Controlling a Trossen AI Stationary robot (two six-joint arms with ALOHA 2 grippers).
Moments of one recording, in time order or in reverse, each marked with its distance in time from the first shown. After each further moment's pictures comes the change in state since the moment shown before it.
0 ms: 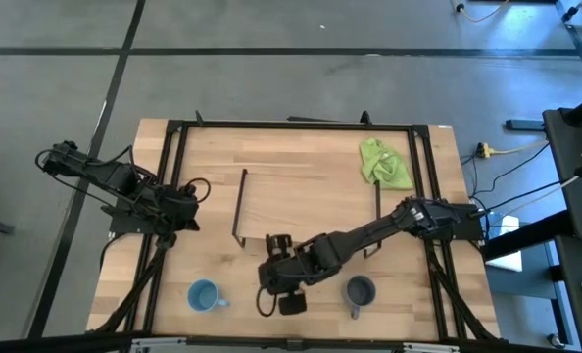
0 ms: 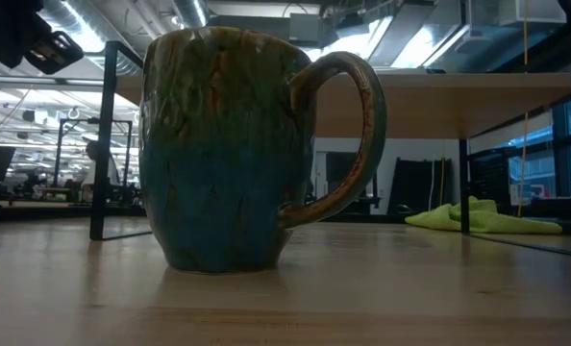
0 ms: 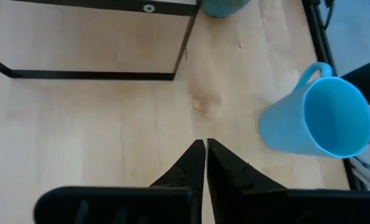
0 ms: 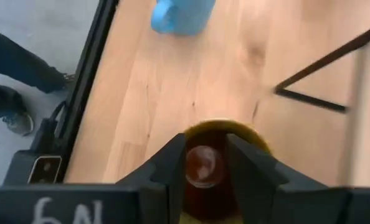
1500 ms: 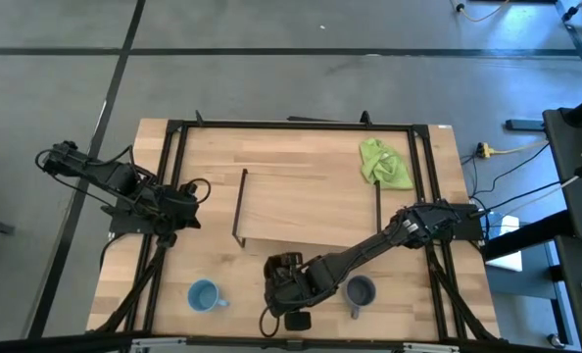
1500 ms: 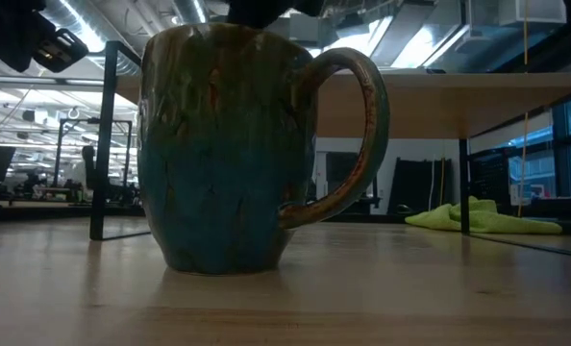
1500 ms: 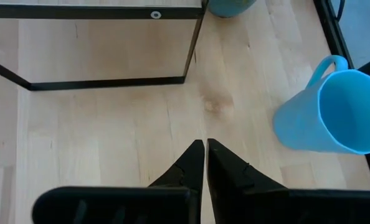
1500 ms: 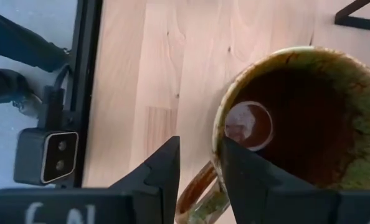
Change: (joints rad) left arm 0.000 -0.001 0.000 -0.003 -0.041 0.070; right arm 0.072 0.081 -0.001 -0.075 -0.021 0.194
